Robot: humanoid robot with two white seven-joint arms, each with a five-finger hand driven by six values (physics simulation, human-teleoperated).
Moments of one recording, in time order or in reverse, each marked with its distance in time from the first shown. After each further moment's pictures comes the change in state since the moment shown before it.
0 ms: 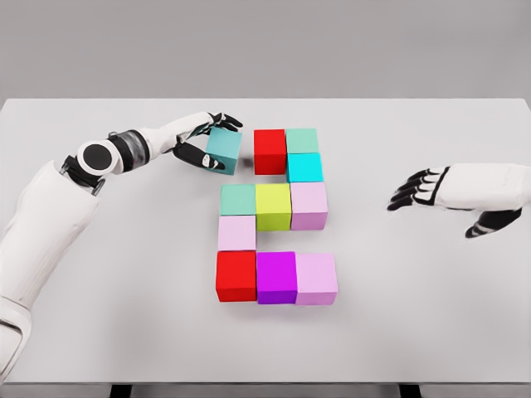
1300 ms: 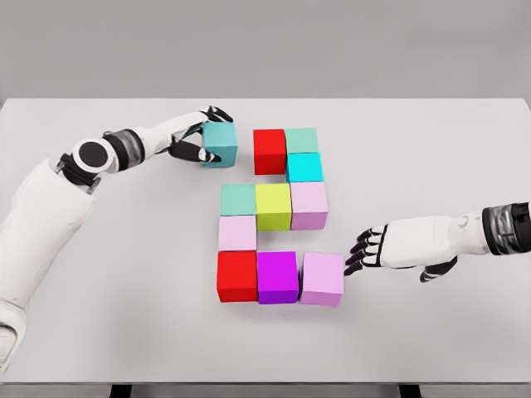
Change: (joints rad) left arm -0.002 0.017 -0.004 -0.017 0.012 0.054 -0.002; right arm -0.037 0.147 0.211 -0.078 0.219 0.001 0.000
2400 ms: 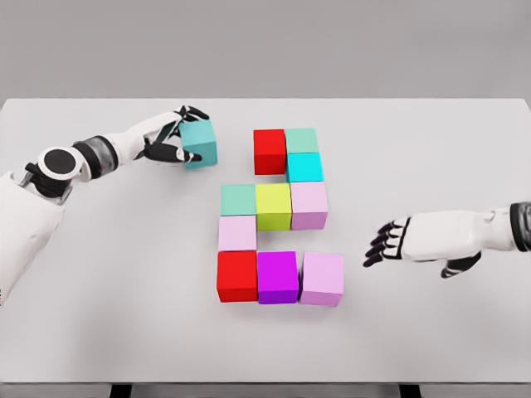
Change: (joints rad) left arm 0.068 0.116 0.011 -0.134 0.194 0.104 0.049; right arm 0.018 -0.072 -0.037 0.000 -0.029 0.000 0.000
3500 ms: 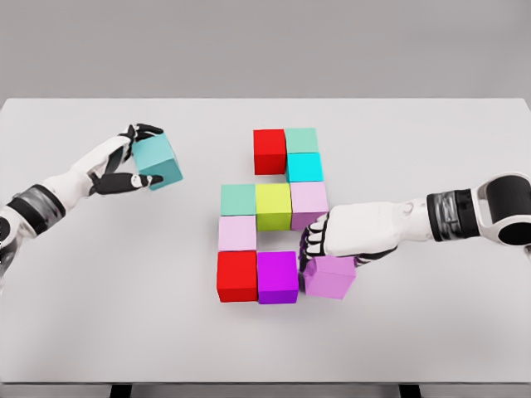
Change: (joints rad) left arm 0.380 0.208 0.204 -0.429 0.161 -0.017 0.183; right arm -0.012 0.279 -0.045 0.000 0.044 0.000 0.000
